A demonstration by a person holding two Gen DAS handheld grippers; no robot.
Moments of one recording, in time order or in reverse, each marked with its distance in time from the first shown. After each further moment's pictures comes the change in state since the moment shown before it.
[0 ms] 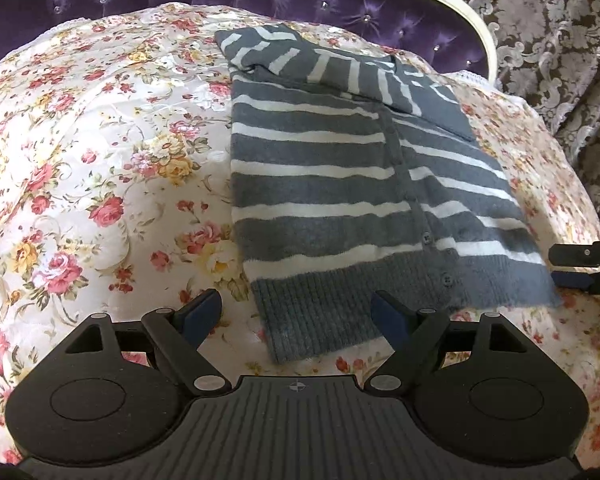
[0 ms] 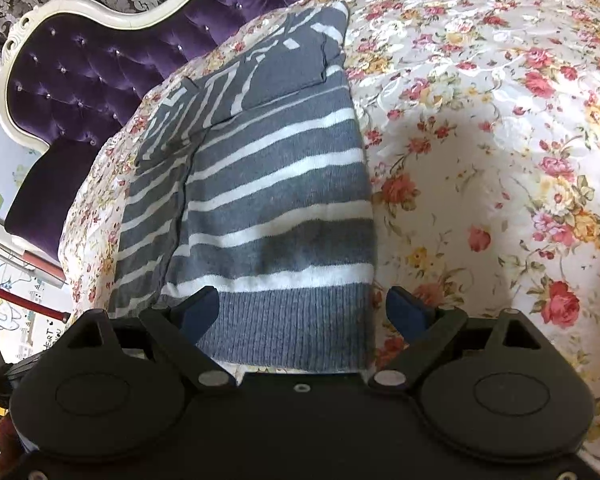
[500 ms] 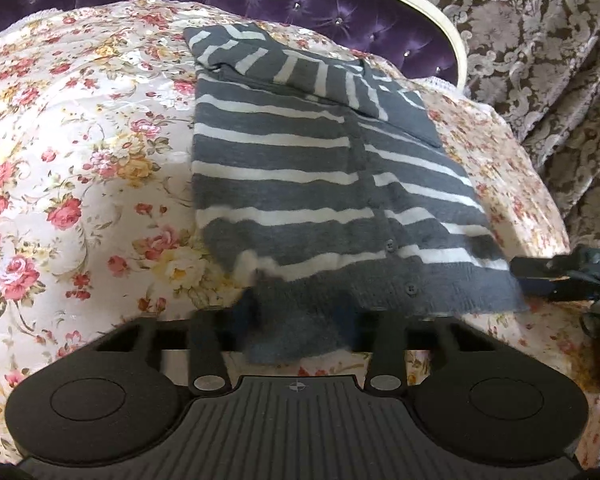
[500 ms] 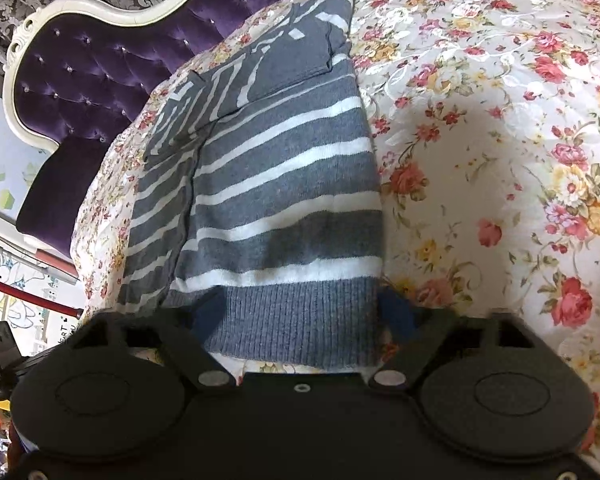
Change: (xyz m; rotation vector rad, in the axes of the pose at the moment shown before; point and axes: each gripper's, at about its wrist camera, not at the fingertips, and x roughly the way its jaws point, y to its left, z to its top) left arm 0.005 0.002 0.001 -0.026 -0.010 -0.136; right arm -0.002 -0.004 -0.002 0.015 0.007 0.037
